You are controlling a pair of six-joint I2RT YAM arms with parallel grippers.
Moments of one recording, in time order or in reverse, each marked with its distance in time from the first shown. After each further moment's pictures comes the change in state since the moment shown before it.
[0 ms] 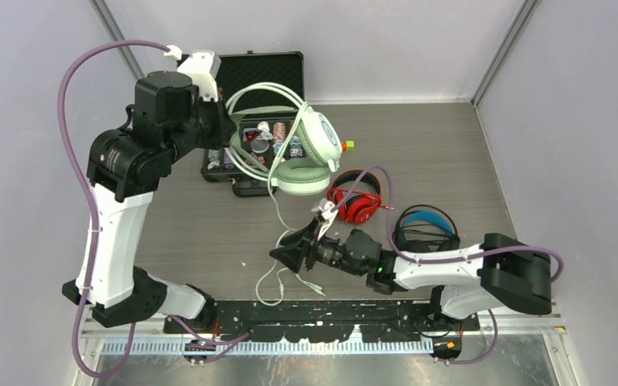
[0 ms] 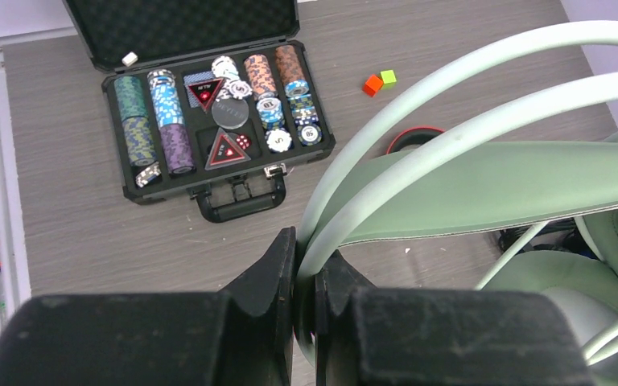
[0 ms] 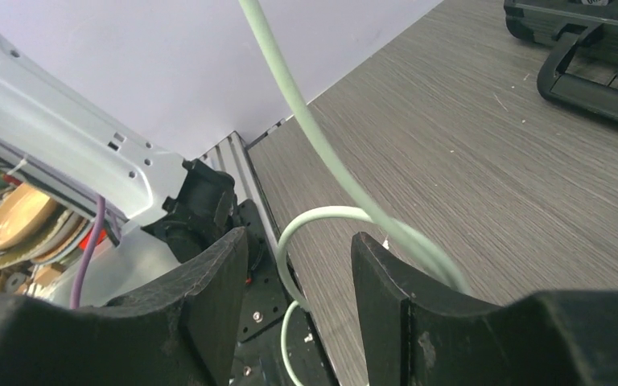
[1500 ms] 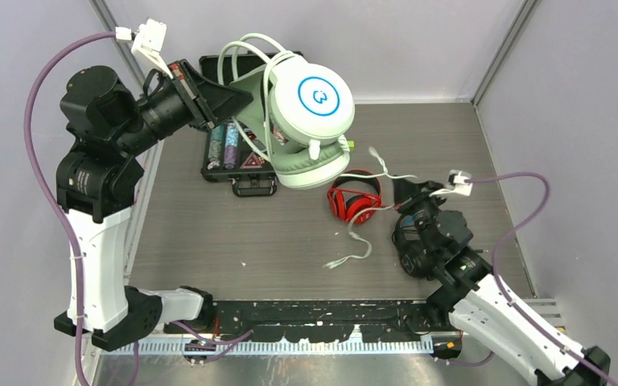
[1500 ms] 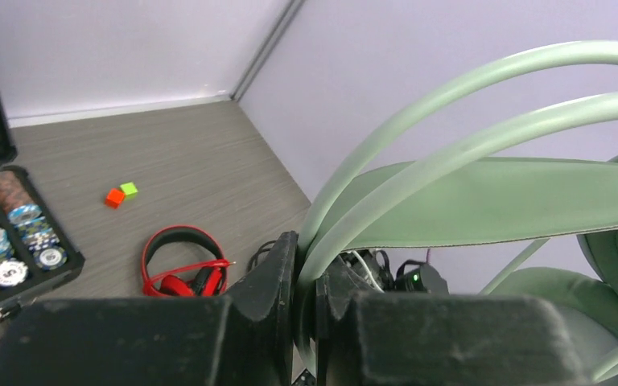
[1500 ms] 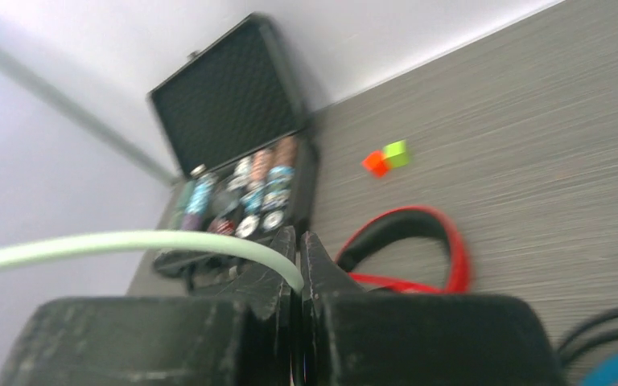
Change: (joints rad) left arm 0.209 -0.111 -0.078 0.431 0.651 -0.383; right arm -0.542 -0.723 -0.107 -0.600 0.439 0.105
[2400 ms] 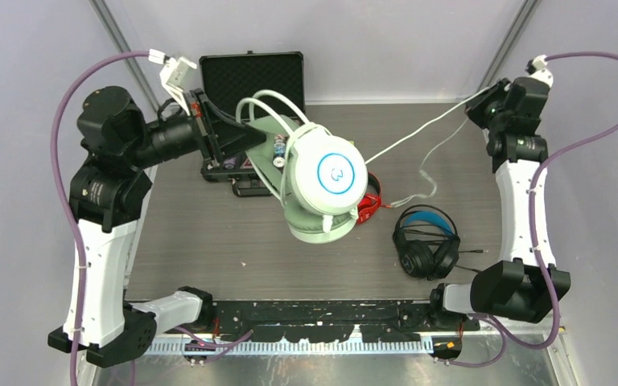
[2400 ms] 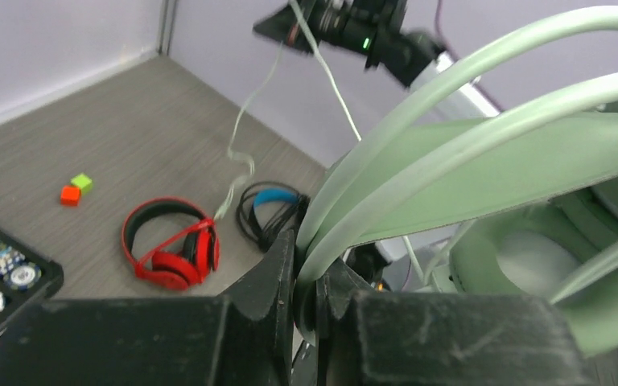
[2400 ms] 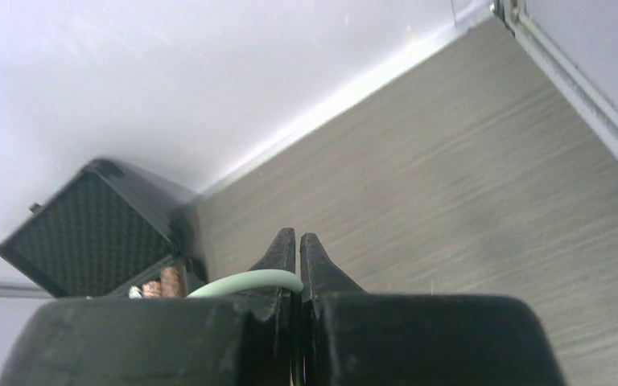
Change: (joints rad) left arm 0.007 -0.129 -0.245 0.145 0.348 0.157; right arm -0.889 0.732 0.998 -0.631 -0.549 -0.071
